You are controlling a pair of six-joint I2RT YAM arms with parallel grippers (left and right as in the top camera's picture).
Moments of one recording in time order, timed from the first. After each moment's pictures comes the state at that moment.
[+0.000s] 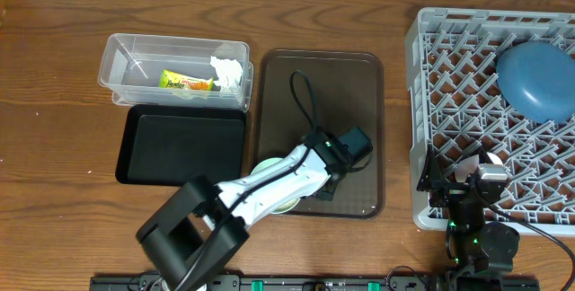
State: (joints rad) left arm -0.92 1.84 1.20 -0.93 -0.17 -0.60; right arm -0.07 0.01 0.01 -0.06 -0.08 0.12
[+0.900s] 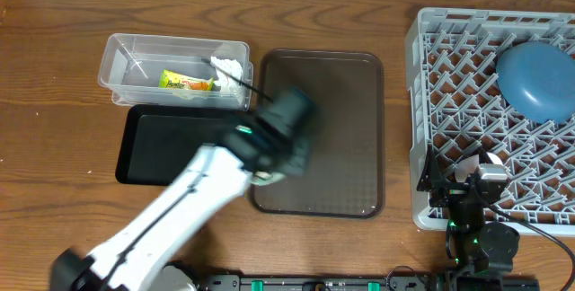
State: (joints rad) left arm -0.62 1.42 1.23 -1.03 0.10 -0.50; right arm -0.07 0.01 0.01 -0.06 -0.08 0.12
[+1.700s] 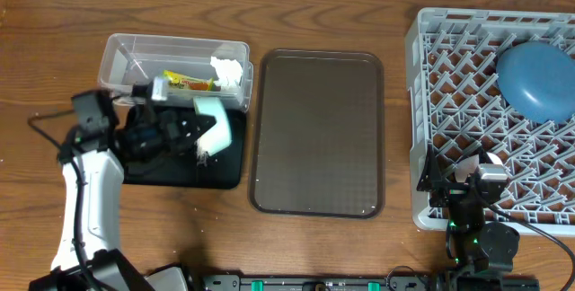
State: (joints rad) left arm 0.39 1.38 0.85 -0.70 1.27 0.02; right arm -0.07 0.01 0.01 -0.06 -0.08 0.12
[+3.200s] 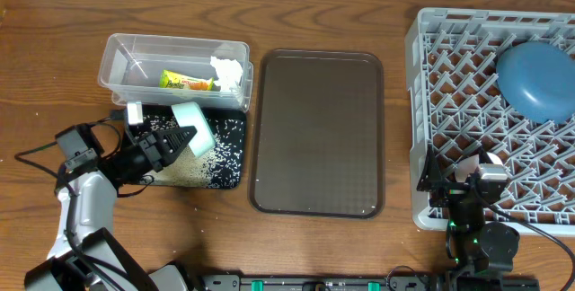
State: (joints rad) left arm 0.56 1.42 0.68 -0.47 1.40 0.15; right arm -0.07 0.01 0.01 -0.06 -0.08 0.12
